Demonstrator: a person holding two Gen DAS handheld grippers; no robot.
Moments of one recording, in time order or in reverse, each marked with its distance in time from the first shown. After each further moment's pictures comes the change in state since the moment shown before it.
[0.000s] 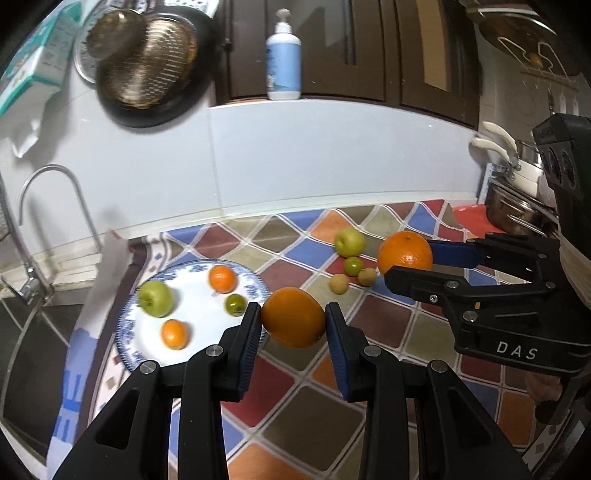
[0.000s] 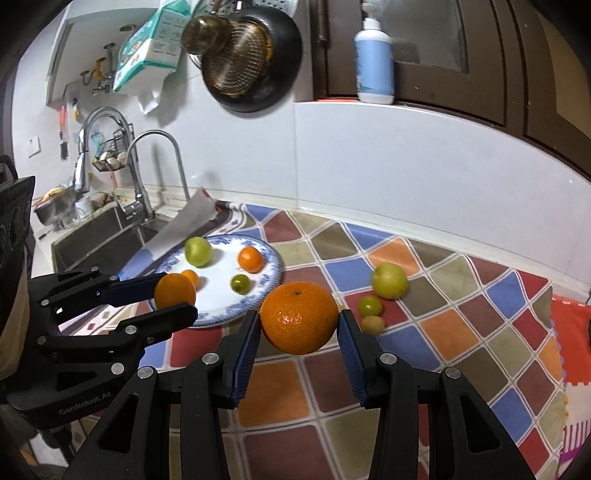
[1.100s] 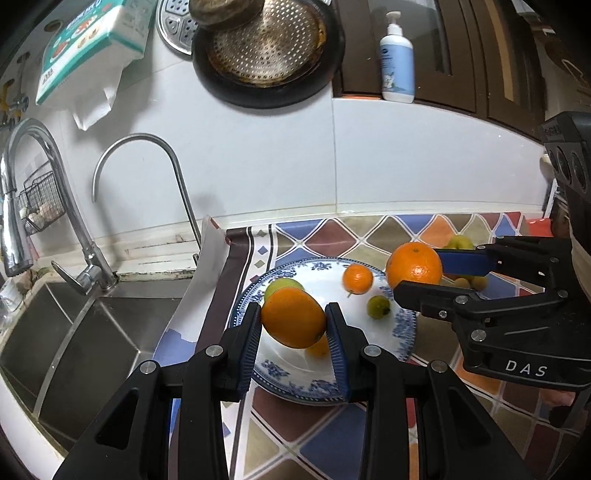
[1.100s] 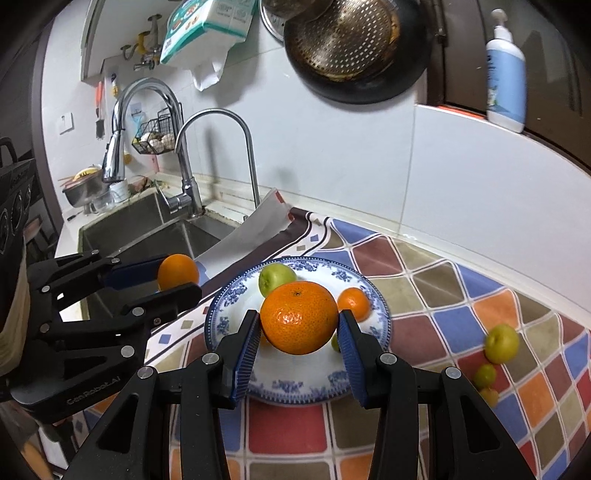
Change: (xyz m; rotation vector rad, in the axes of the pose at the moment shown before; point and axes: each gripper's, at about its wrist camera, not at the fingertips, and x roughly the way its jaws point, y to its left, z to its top) left arm 0.007 0.124 -0.005 -0.064 0.013 0.192; right arm 0.087 0.101 0.051 -0.103 0.026 0.147
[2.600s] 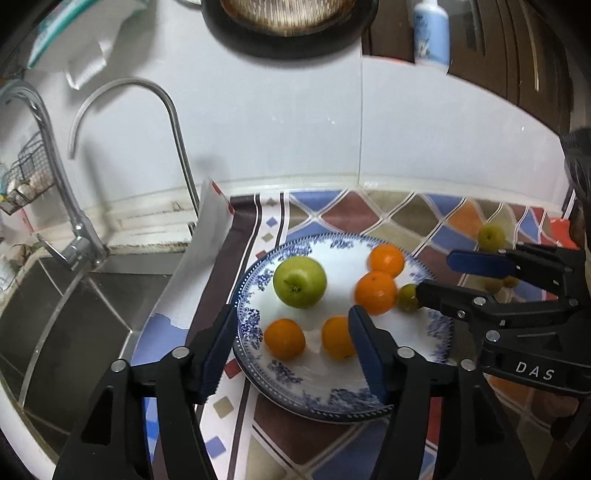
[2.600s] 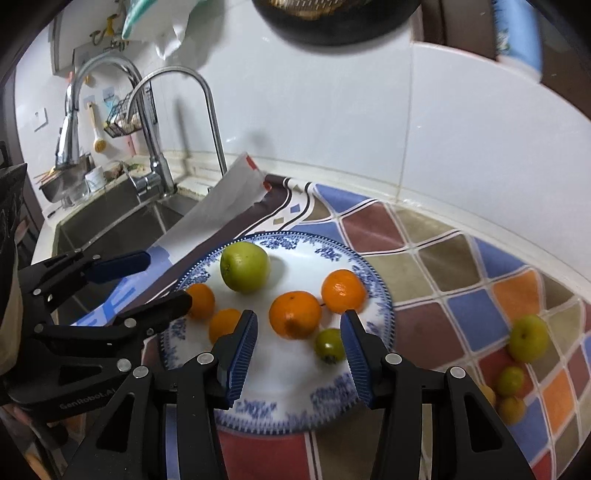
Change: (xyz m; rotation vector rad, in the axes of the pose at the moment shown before) left arm 0.046 0.010 -0.005 -0.058 0.087 0.021; right arm 0.062 -0.022 -0.006 0.053 0.092 -0.033
